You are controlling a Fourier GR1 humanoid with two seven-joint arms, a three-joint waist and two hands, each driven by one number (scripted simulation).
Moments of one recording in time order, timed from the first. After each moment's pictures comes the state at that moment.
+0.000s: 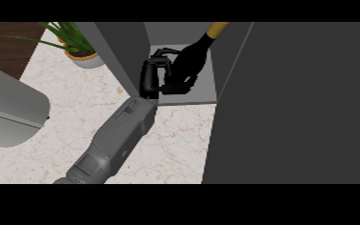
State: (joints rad) left arm -0.84 0.00 -0.35 -0.50 0.49 0.54 -0.70; right arm -0.61 -0.24 -0.05 -2.42 -0.17 -0.10 0.98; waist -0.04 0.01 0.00
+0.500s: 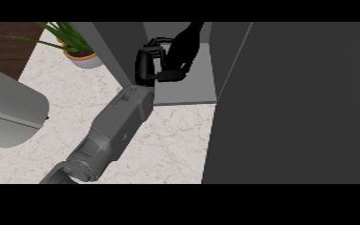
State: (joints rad) left arm -0.97 0.00 -0.24 -0.31 0.57 0.46 -0.73; right arm -0.58 -0.22 -0.04 -2.42 -0.17 -0.10 0.96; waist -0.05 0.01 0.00
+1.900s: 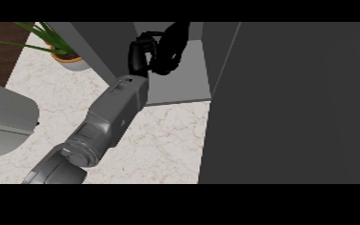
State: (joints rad) left arm -1.13 0.02 -0.17 -0.05 0.53 0.55 -0.70; right arm -0.64 -0.20 -0.02 -2.40 -0.19 -0.09 0.94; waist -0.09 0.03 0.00
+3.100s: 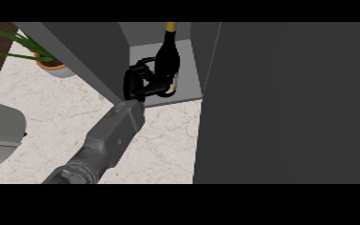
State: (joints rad) left arm -0.93 0.00 -0.08 -0.09 0.68 0.29 -0.75; right arm -0.64 -0.16 0.02 -2.39 -0.21 -0.09 0.92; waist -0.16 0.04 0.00
